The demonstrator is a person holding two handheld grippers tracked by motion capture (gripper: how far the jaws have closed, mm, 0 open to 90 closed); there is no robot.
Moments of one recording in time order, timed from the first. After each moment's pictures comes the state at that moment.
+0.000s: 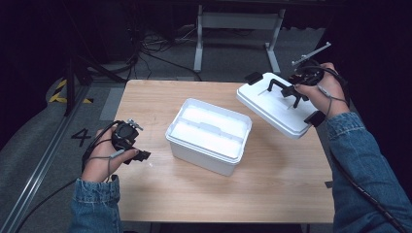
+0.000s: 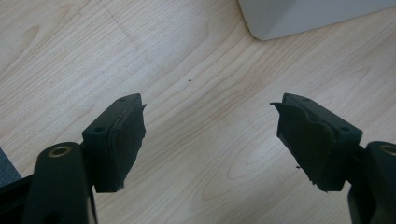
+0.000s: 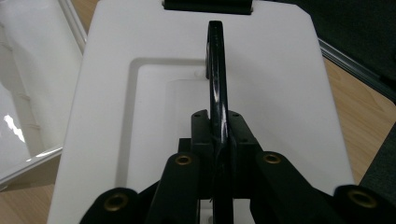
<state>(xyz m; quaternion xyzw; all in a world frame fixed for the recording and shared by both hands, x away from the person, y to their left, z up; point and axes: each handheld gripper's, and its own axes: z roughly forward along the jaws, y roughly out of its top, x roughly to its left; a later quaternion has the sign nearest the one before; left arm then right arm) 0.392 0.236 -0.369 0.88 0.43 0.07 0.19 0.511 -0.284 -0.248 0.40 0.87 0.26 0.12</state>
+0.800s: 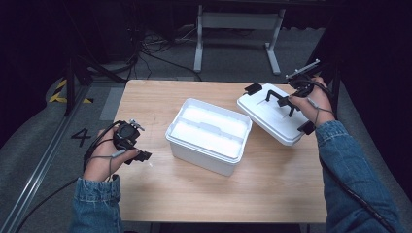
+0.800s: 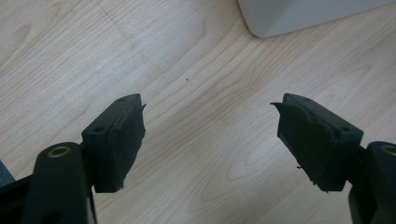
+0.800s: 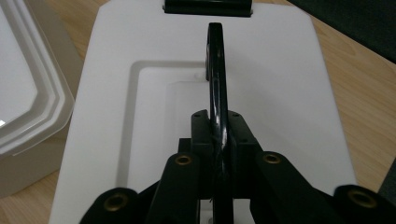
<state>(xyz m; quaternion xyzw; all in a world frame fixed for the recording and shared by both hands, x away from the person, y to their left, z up) 0.395 0.234 -0.372 0.89 0.42 0.06 0.18 0.526 -0.289 -0.306 0.43 0.86 0.25 0.12</state>
